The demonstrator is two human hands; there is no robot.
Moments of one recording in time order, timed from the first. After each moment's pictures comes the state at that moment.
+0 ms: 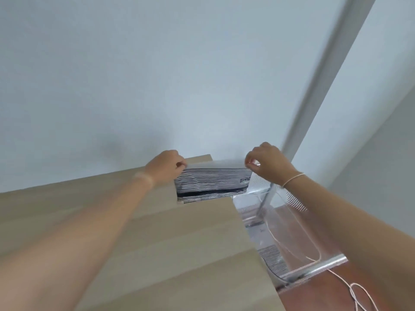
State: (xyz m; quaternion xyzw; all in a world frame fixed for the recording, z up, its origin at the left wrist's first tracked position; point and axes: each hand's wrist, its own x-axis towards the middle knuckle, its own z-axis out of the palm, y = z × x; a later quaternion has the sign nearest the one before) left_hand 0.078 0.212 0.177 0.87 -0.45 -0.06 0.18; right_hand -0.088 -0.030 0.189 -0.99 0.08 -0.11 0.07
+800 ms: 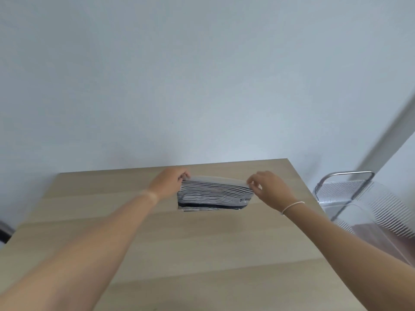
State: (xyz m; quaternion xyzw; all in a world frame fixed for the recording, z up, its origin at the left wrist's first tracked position) left_hand 0.128 0.496 0.150 0.91 -0.31 -0.07 0.26; right_hand 0.001 0.227 0.133 -0.98 0.04 -0.11 0.15
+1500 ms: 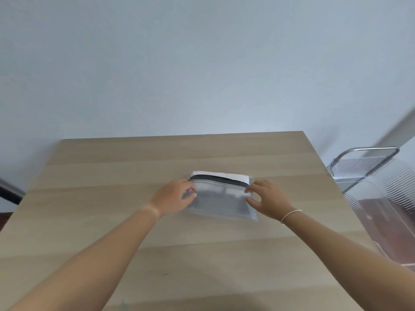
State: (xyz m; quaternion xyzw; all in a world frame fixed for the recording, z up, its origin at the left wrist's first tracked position) left_hand 0.082 0.535 0.064 0.91 -0.33 -0.11 0.24; right_hand -0.021 0.263 0.046 -0.99 0.01 0.00 0.17
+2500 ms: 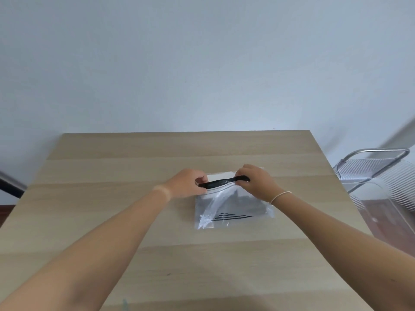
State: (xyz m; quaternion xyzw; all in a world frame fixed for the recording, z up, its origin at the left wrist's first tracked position) left_hand 0.112 0.510 0.076 0.87 -0.32 -0.25 0.28; right_hand 0.029 0.292 0.075 -0.97 0.00 0.03 0.25
